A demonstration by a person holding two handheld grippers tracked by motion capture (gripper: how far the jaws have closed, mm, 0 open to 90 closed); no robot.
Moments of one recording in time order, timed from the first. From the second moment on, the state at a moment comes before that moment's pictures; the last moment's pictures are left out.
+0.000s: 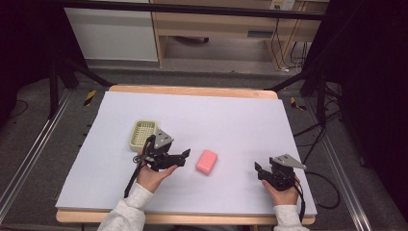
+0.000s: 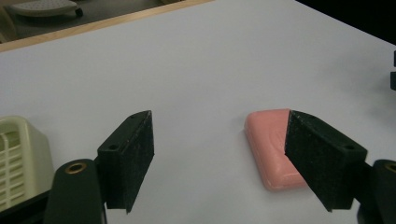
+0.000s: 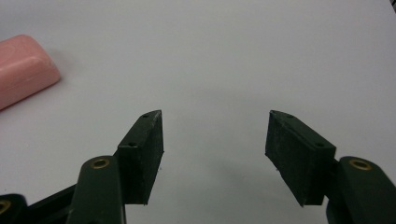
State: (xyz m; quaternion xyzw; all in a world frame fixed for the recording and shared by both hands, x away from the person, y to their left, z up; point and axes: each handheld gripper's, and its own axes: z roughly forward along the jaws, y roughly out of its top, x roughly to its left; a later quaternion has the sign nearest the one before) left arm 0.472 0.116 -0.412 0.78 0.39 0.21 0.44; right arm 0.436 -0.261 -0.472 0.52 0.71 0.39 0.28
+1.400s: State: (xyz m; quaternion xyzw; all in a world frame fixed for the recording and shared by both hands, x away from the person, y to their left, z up) left arm 0.480 0.046 -0.437 0.82 0.37 0.18 0.40; right arm 0.439 -0.260 -0.472 0.52 0.71 0.38 0.27
